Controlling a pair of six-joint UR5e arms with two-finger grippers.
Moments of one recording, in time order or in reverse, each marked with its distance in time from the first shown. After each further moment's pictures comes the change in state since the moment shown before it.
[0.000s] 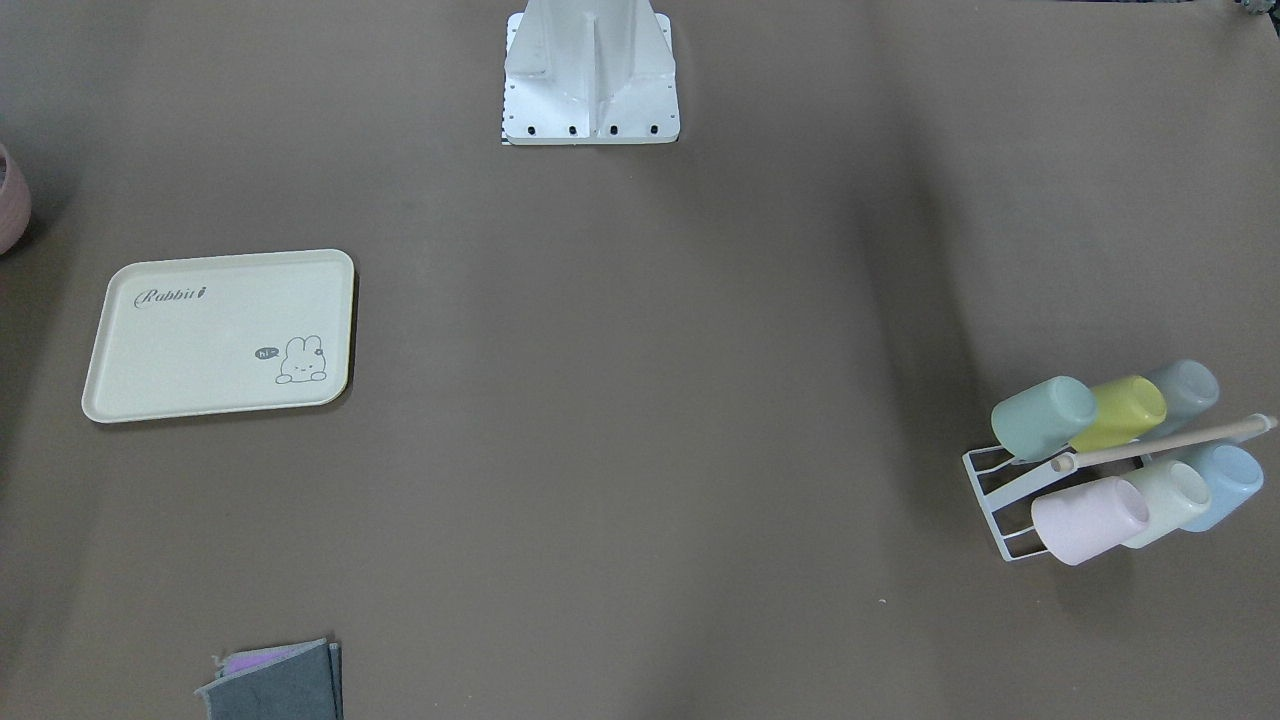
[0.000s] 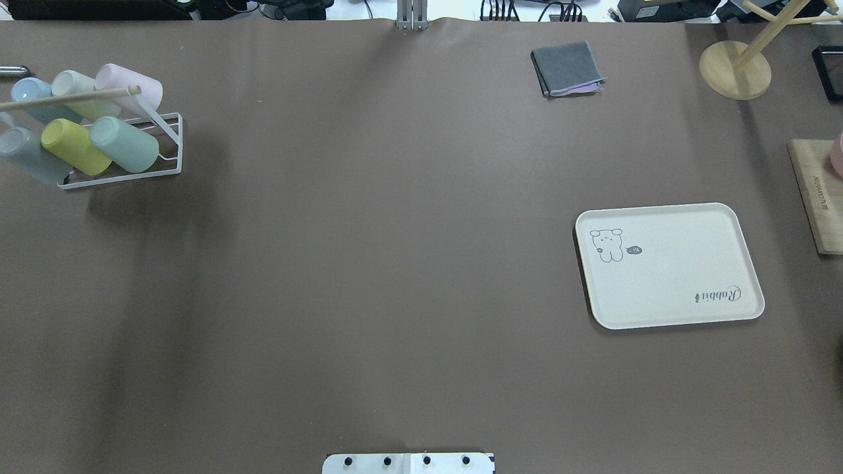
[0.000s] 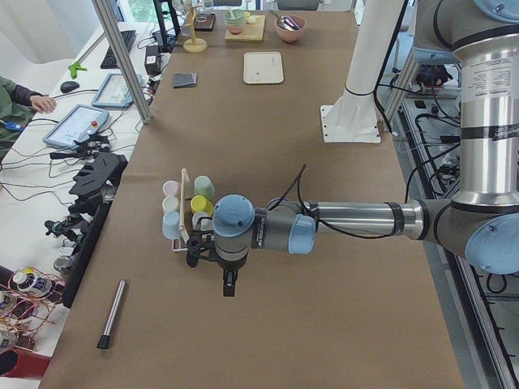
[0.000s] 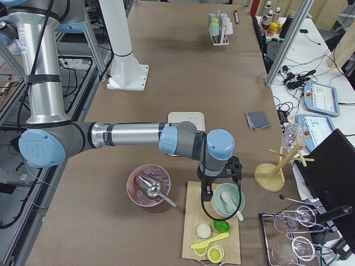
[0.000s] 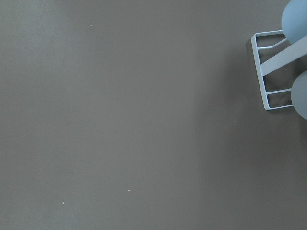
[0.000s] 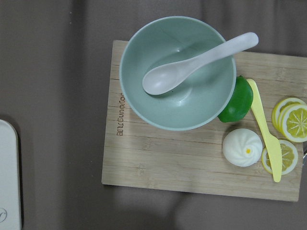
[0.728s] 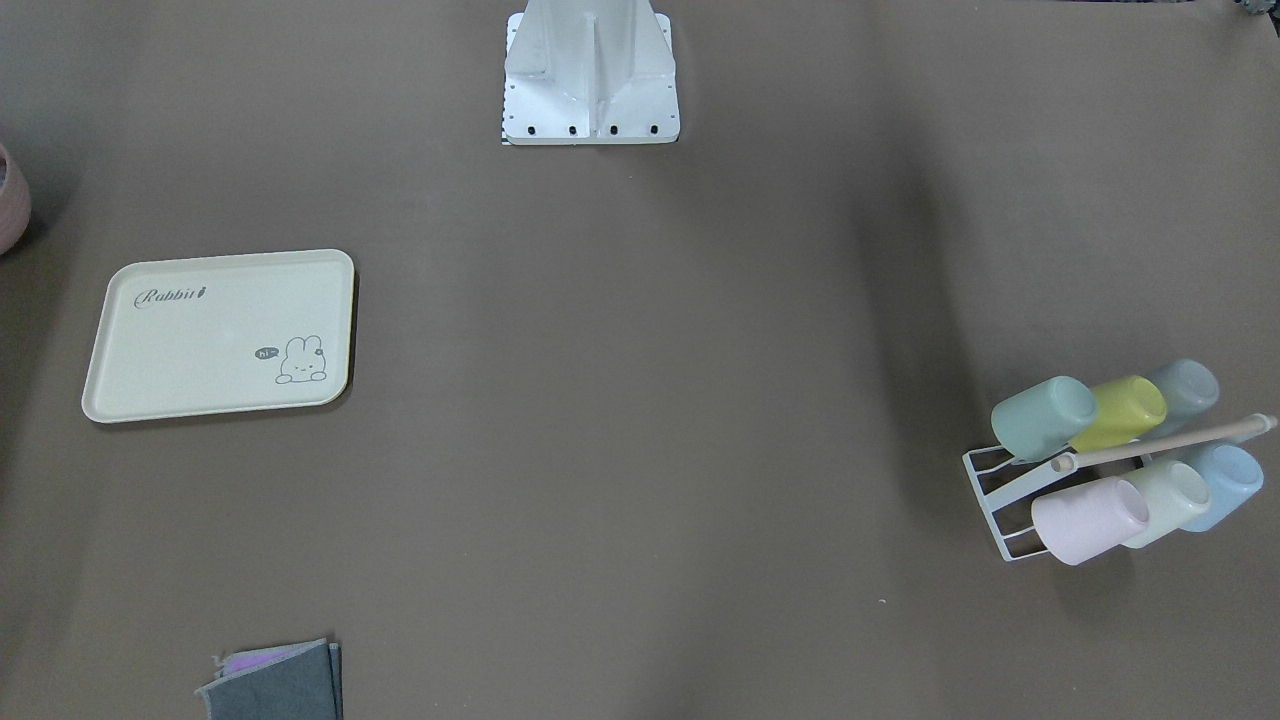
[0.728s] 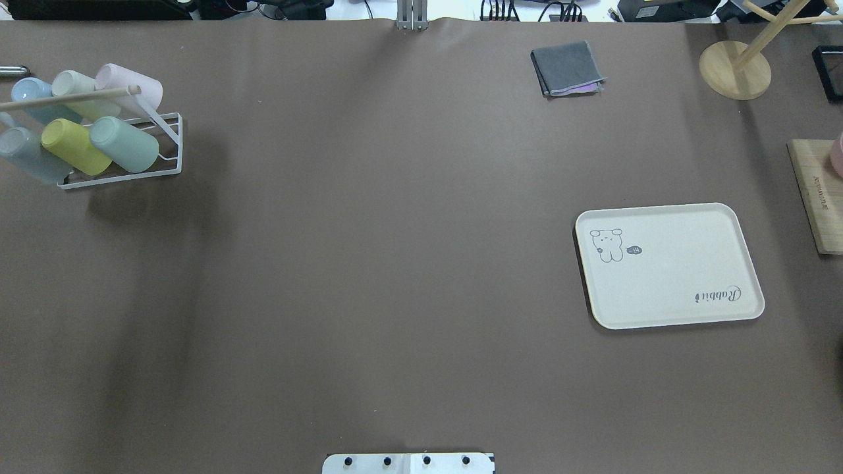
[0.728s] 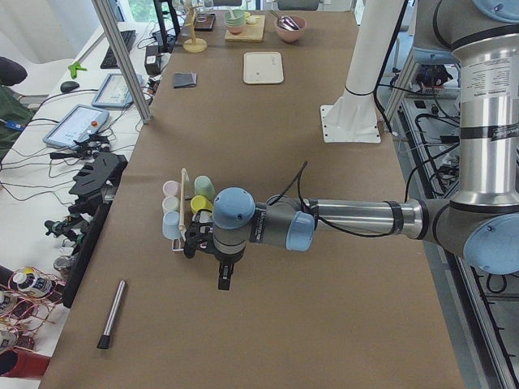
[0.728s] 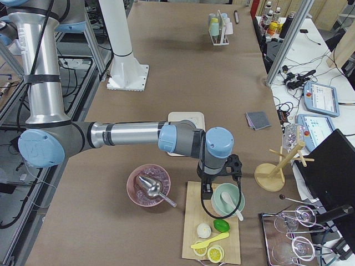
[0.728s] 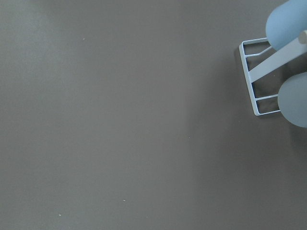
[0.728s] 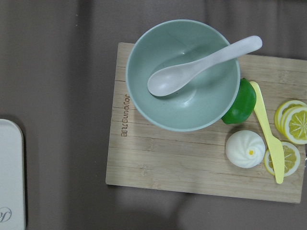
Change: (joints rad) left arm 0.011 -0.003 -0.017 -0.052 0.003 -0.001; right arm 0.000 -0.007 0.021 -0.001 0.004 0.001
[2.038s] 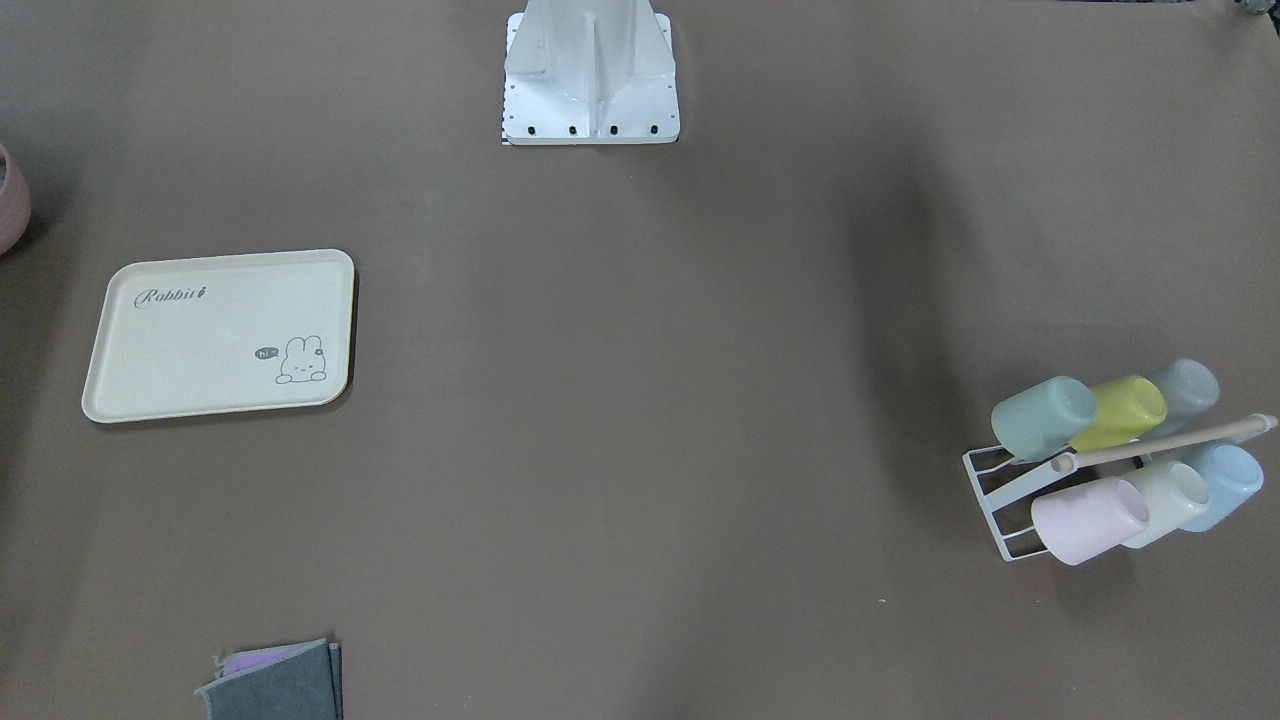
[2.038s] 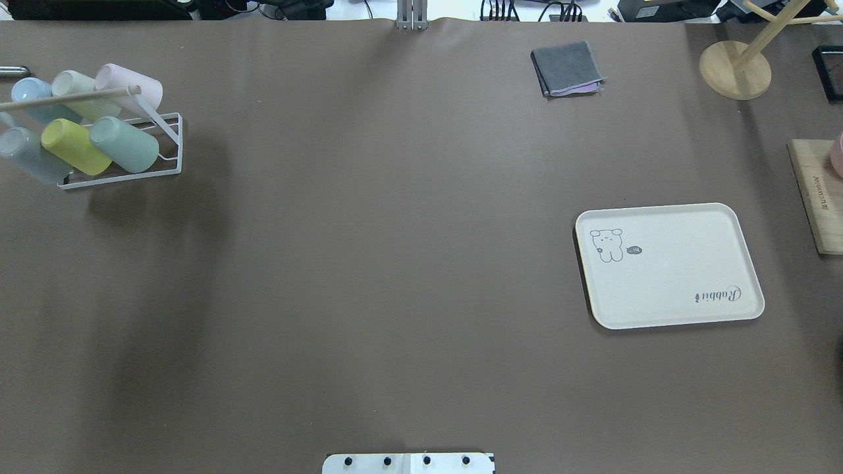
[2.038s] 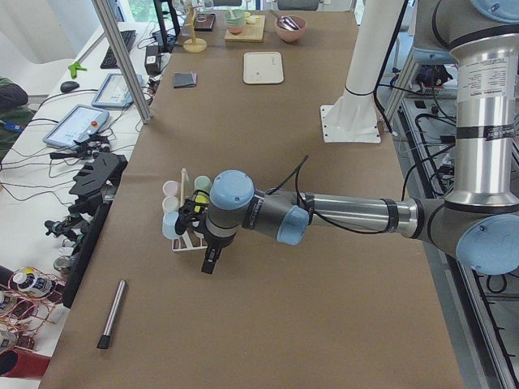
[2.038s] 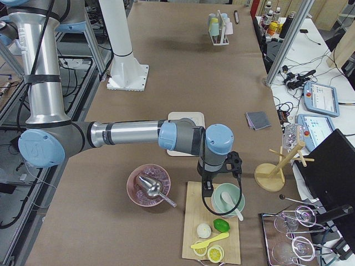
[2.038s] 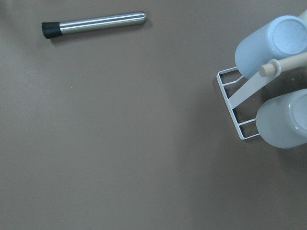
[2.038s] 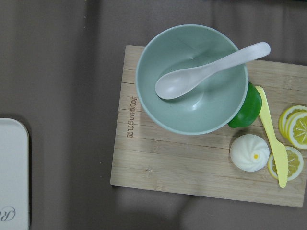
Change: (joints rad) left arm 0.031 -0.029 -0.038 -0.122 0.036 0.001; right arm -0.015 0.000 0.018 -0.003 -0.005 0.001
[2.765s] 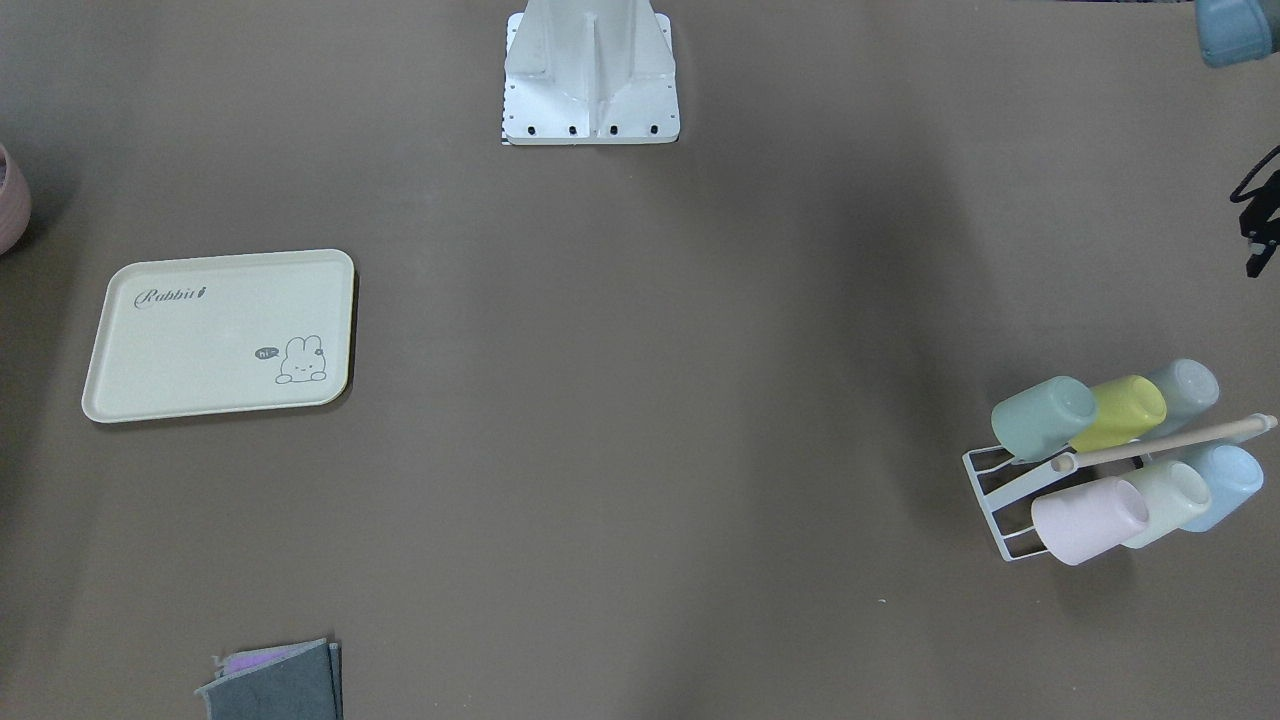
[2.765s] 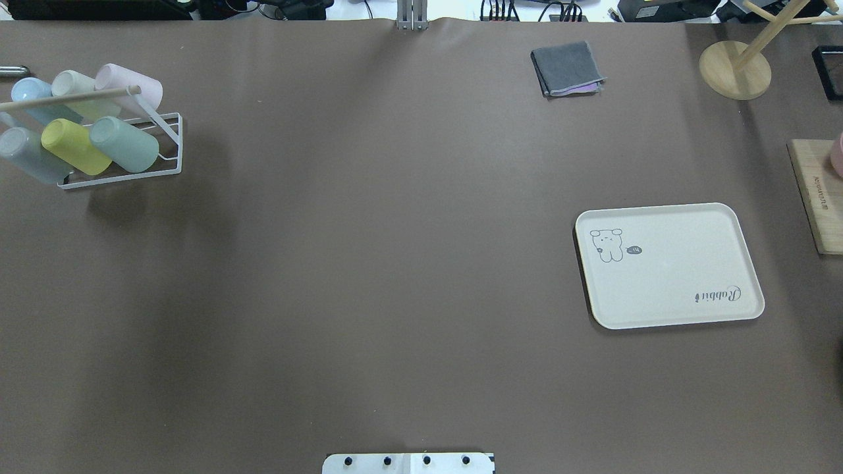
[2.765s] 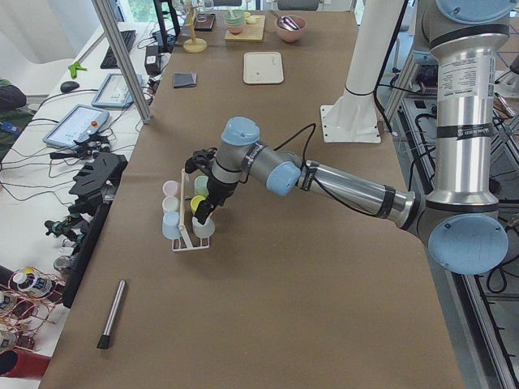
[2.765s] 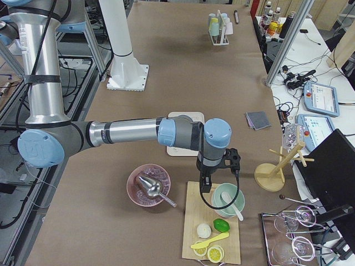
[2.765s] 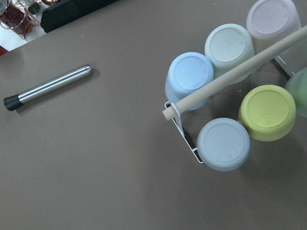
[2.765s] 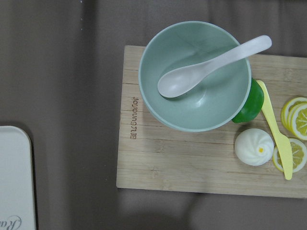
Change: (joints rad) left arm 0.254 -0.007 -0.214 0.028 0.297 0.080; right arm -0.023 -0.018 0.041 0.014 -0.005 0.116
